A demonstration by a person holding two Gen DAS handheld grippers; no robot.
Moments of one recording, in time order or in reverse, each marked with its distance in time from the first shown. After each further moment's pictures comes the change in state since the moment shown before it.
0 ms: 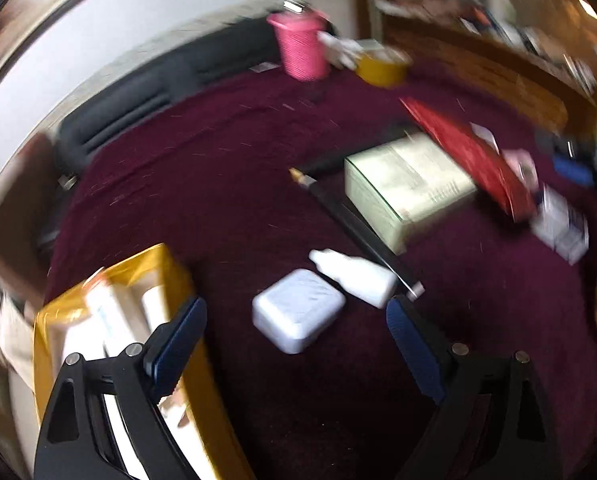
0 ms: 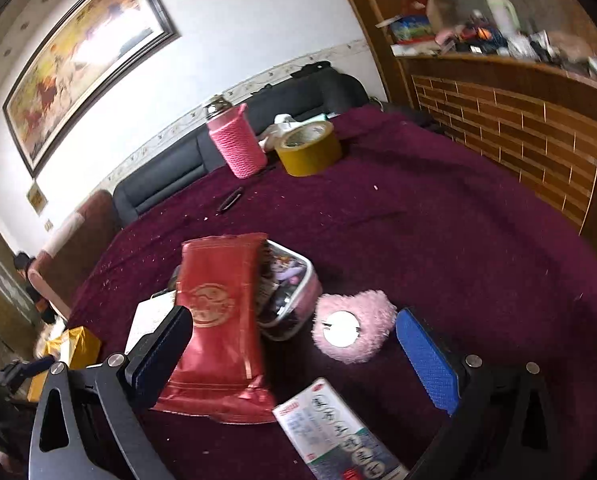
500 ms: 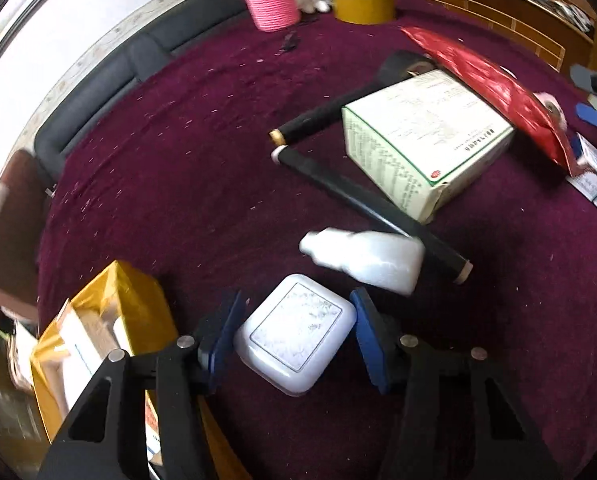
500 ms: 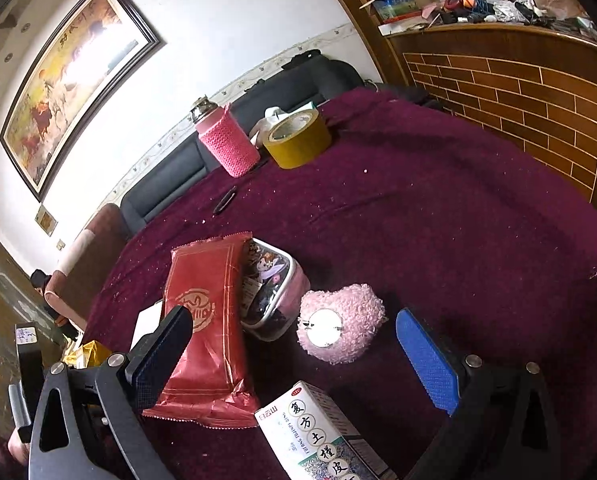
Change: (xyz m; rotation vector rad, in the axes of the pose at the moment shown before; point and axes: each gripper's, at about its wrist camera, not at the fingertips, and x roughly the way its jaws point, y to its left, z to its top) left arm 0.046 -0.003 0.013 0.057 0.125 0.009; right arm 0.008 -0.021 0.001 0.063 0.028 0.037
